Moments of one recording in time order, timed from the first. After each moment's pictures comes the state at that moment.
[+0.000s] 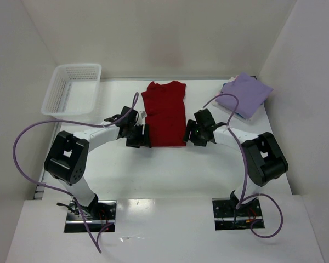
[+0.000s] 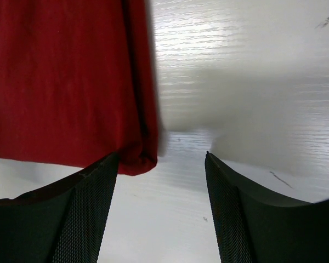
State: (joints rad) left arm -0.40 1.69 1.02 -0.40 0.29 -0.39; right arm 0.41 1.62 0.87 -0.22 -0.05 0.65
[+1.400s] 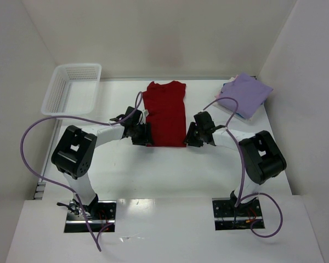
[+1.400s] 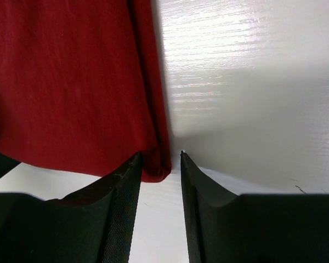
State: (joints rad) left arm -0.43 1.79 1.03 -0.27 0.26 -0.46; right arm 0.42 1.65 0.83 -0.12 -0.10 0.72
